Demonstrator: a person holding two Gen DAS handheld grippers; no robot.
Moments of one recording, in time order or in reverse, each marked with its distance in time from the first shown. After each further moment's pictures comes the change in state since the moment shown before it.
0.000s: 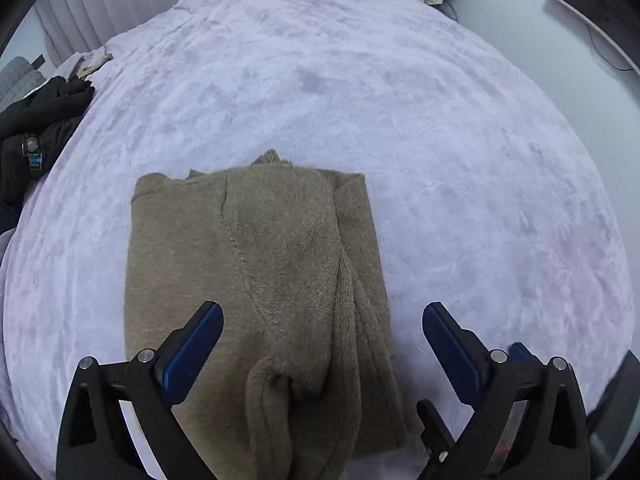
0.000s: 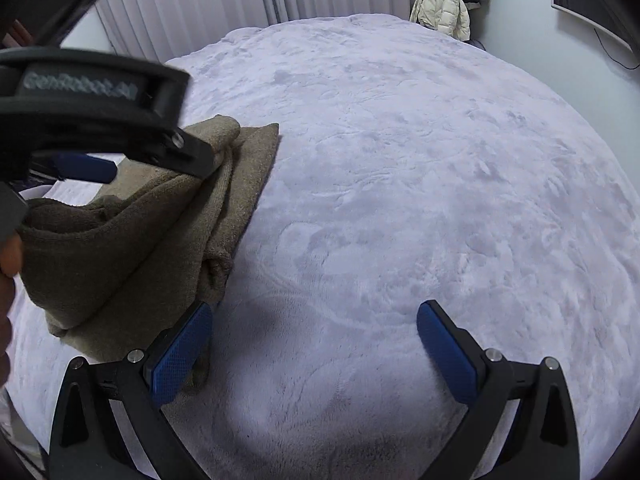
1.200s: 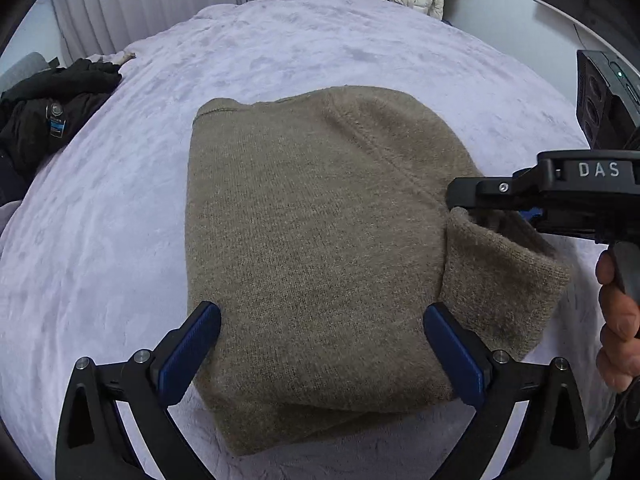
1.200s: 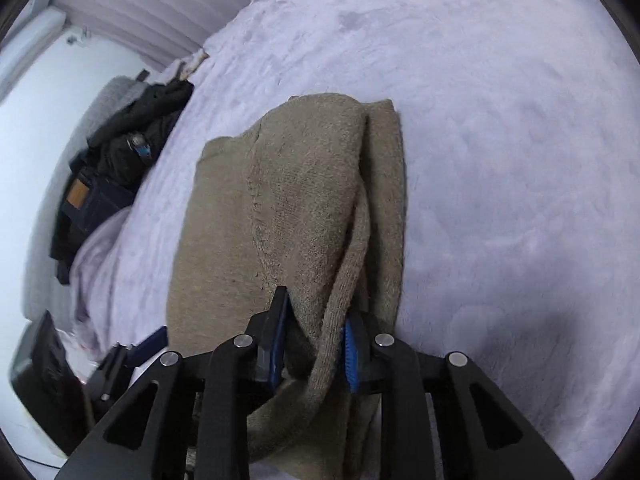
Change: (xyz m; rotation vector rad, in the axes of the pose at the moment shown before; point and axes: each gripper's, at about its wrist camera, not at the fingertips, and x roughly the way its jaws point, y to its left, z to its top) left arm 0.027 0.070 -0.101 0.012 -0.120 0.010; right arm 0.076 0.027 0.066 0.239 0.260 0.485
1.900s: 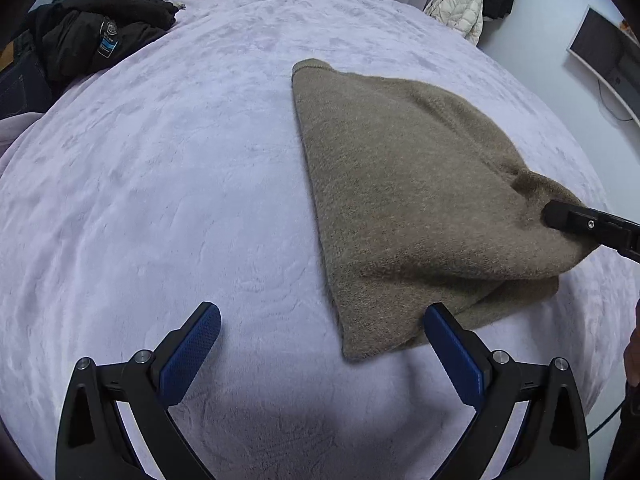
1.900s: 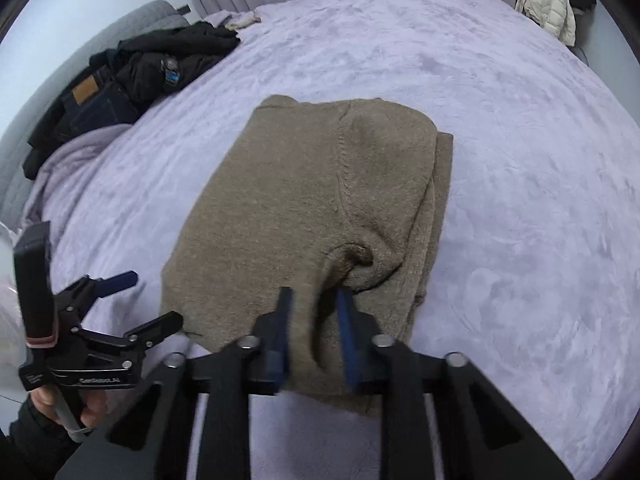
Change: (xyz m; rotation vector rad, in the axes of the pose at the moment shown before) left arm -0.021 0.085 -0.060 -0.187 0.007 -0.078; right arm -0.038 0.080 -0.064 -0.398 -0.007 -0.222
